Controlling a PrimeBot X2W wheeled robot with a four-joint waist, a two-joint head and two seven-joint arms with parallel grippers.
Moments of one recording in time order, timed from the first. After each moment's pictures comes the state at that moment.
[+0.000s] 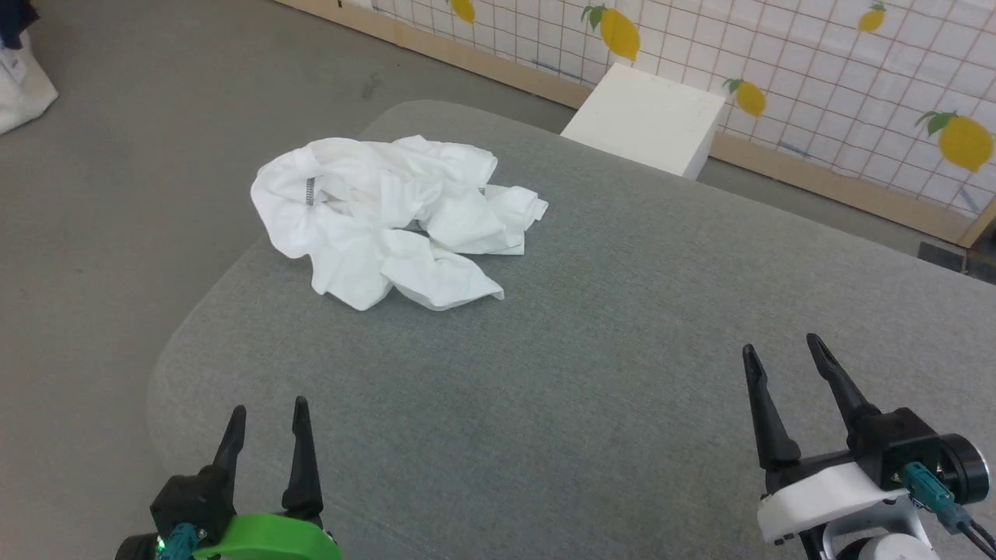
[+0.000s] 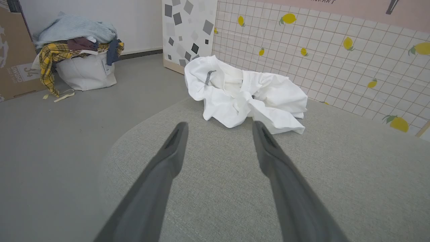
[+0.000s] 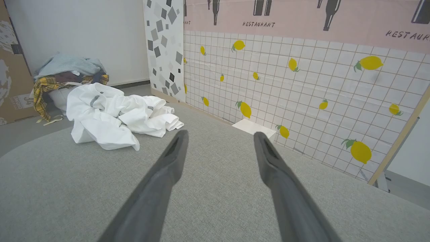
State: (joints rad) left arm 0.11 0.06 0.01 0.01 -0.19 0.01 -0.19; right arm 0.02 -0.05 -0.01 0.04 0.00 0.13 -0.19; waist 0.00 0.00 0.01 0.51
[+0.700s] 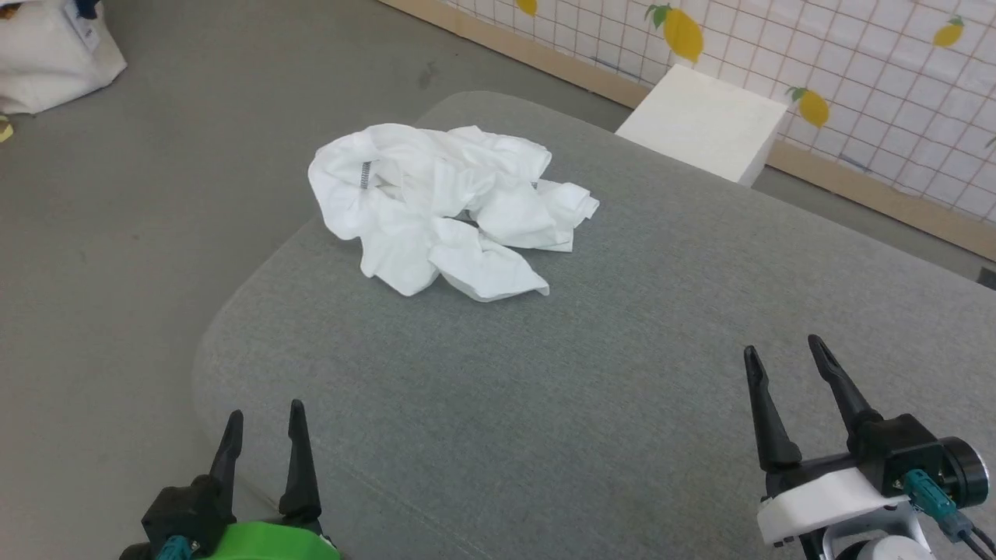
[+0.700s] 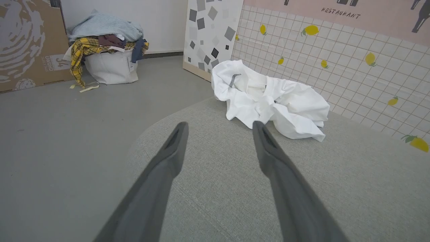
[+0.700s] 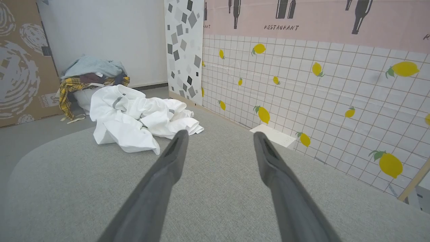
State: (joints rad) left arm 0.13 0.06 0.00 0.01 -0.23 0.01 -0.23; right arm 0.02 -0.05 -0.01 0.06 0.00 0.13 -0.23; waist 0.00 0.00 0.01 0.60
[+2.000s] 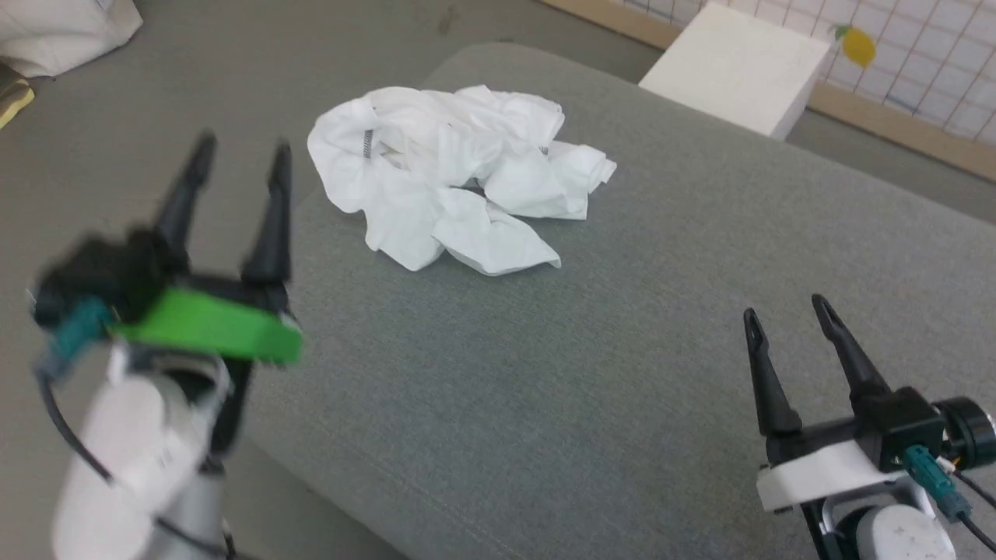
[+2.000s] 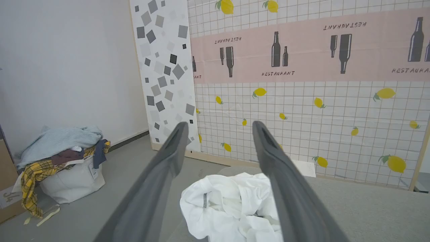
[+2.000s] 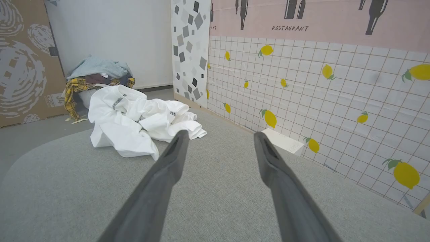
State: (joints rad) left arm -0.31 0.21 -0.05 -0.10 -0.27 -0.11 -0.09; right arm -0.03 -0.05 -0.01 0.03 -0.06 0.13 -0.24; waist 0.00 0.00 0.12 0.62
